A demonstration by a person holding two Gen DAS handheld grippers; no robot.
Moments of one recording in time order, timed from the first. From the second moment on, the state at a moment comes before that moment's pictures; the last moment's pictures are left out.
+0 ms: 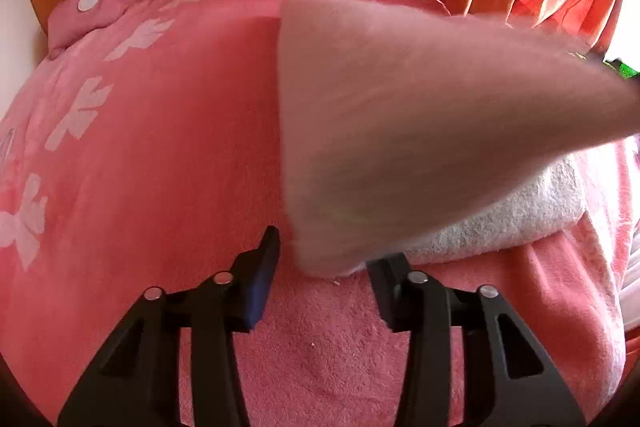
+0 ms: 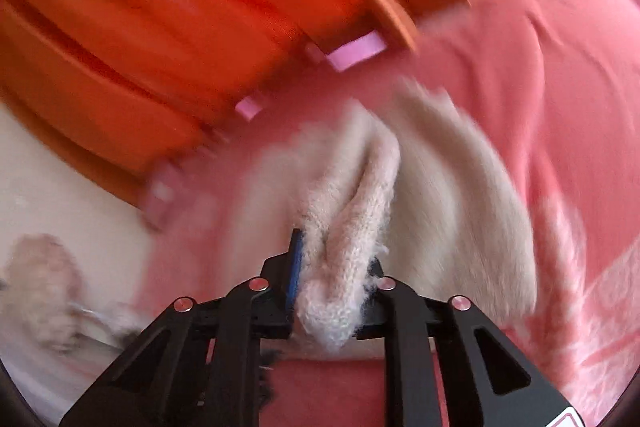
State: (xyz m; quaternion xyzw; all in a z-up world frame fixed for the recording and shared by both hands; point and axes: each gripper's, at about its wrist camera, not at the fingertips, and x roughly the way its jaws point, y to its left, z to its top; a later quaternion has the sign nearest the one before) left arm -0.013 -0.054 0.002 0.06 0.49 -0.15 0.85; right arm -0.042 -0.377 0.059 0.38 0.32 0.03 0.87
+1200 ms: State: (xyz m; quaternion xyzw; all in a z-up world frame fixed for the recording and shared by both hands) left arm 0.003 -0.091 0.041 0.03 0.45 -0.17 0.88; right arm 0.042 -0.428 0.030 0.25 0.41 -0.03 0.88
